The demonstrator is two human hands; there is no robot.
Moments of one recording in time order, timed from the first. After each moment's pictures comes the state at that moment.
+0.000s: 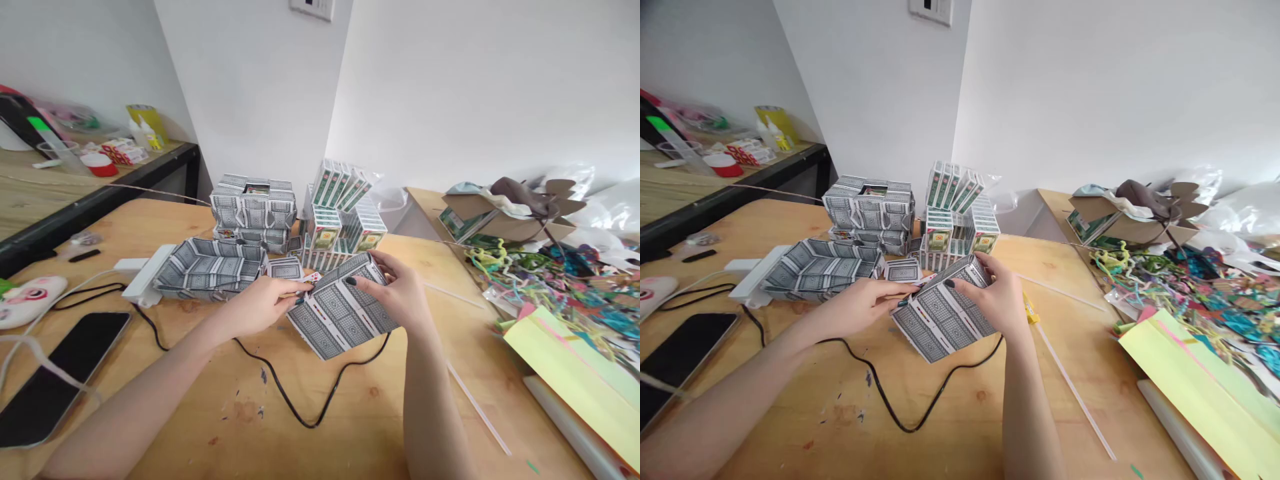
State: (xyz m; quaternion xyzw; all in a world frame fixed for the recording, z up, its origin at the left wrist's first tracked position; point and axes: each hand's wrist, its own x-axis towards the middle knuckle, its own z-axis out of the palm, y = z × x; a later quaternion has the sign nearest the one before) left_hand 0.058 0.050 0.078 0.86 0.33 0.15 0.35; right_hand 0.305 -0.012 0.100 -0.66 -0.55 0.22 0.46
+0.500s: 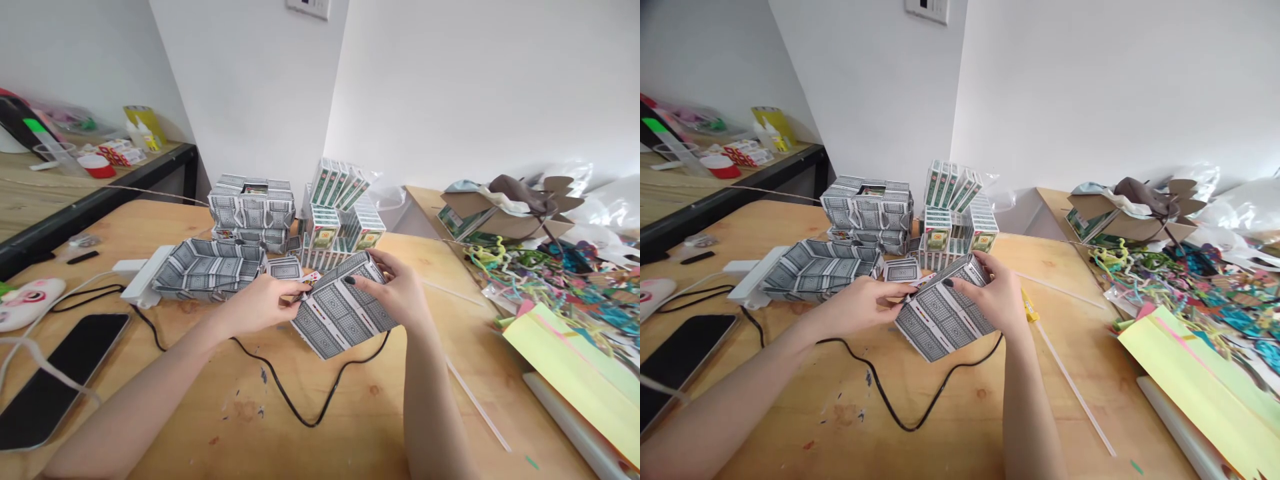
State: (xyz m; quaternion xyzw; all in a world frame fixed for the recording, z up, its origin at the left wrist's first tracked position) left_hand 0.061 0.047 0.083 0.88 0.31 0.16 0.32; right_hand 0.305 -0.012 0.101 -0.66 -0.55 0.23 0.46
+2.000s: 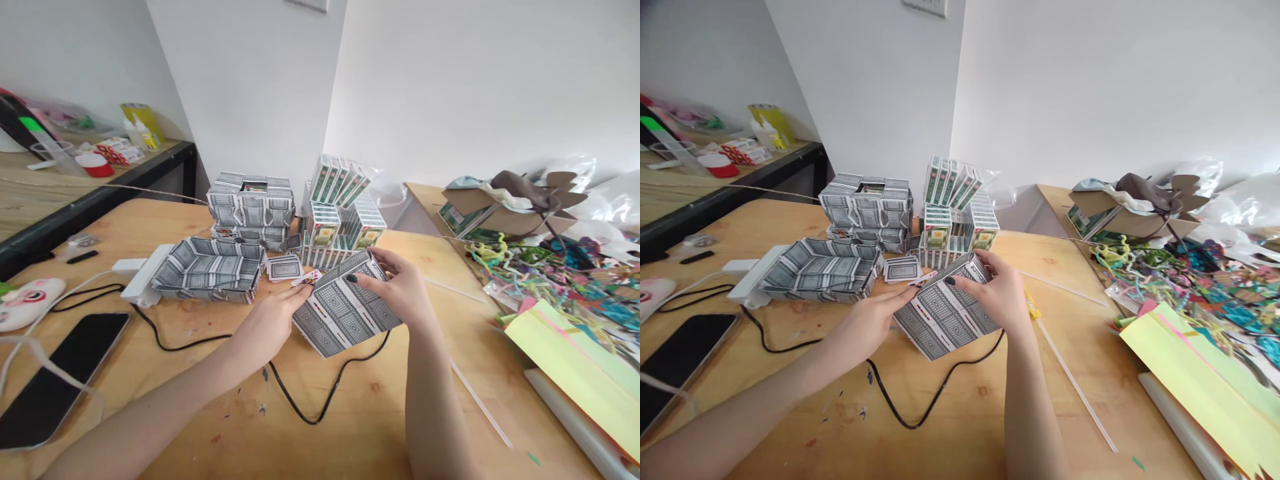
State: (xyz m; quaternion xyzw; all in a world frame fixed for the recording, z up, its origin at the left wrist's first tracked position) left_hand 0.072 0.014 0.058 0.88 0.37 0.21 0.21; right_hand 0.304 -0.012 0.103 -0.66 -0.54 0.24 0.47
